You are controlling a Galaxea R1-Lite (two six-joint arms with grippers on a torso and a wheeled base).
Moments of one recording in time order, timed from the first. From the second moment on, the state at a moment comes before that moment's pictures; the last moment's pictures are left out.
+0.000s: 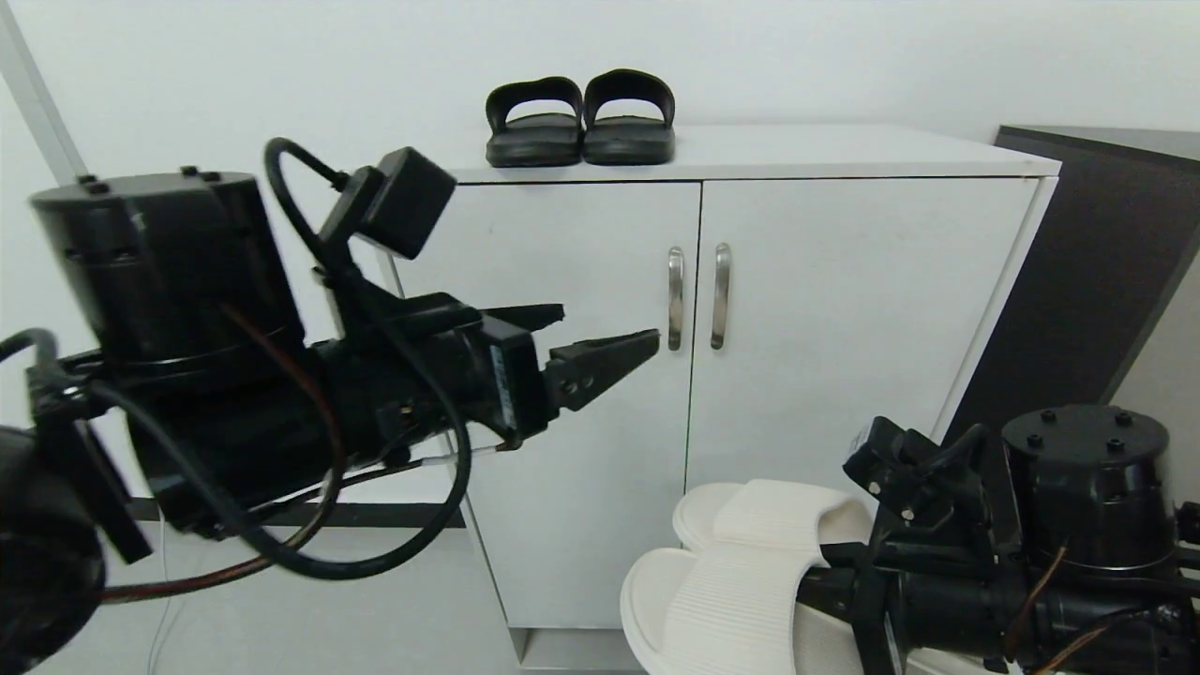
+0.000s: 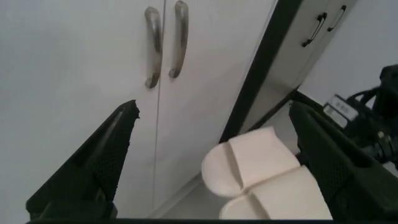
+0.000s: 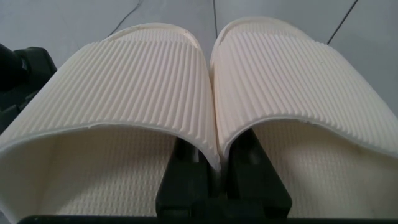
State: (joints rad) left arm -0.64 1.47 -0.86 -0.60 -0.20 -0.12; right arm 0.75 1.53 -0.54 -0.58 0.26 0.00
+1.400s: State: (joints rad) left arm -0.67 1.84 -1.40 -0.36 -0.41 -0.35; right arm 0.73 1.55 -0.53 -0.60 0.27 0.00
